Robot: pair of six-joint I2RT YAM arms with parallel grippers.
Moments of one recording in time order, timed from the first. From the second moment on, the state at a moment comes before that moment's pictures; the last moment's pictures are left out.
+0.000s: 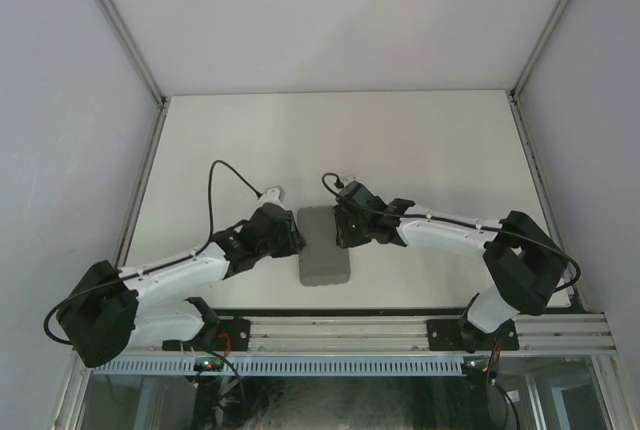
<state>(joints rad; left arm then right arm) -0.78 1.17 0.52 -0.16 -0.17 -0.82 0.88 1.56 0.93 -0.36 0.04 0.56</state>
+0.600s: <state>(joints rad) -0.82 1.21 0.59 -0.24 -0.22 -0.82 0.88 1.56 0.92 -0.34 0.03 0.56</state>
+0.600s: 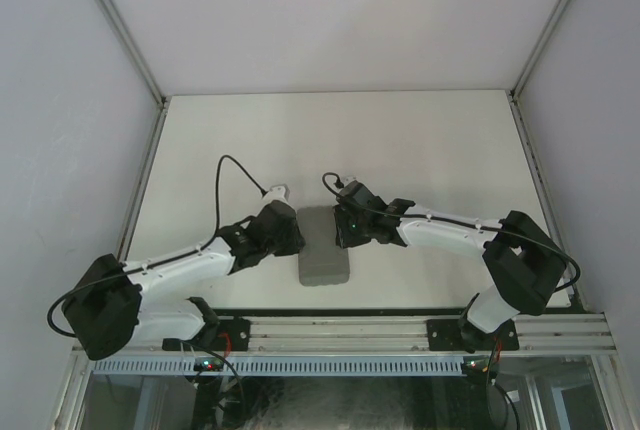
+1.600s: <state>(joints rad) -0.87 1.30 0.69 -0.33 -0.30 -0.84 0.88 1.56 0.92 -0.34 0.03 0.57</state>
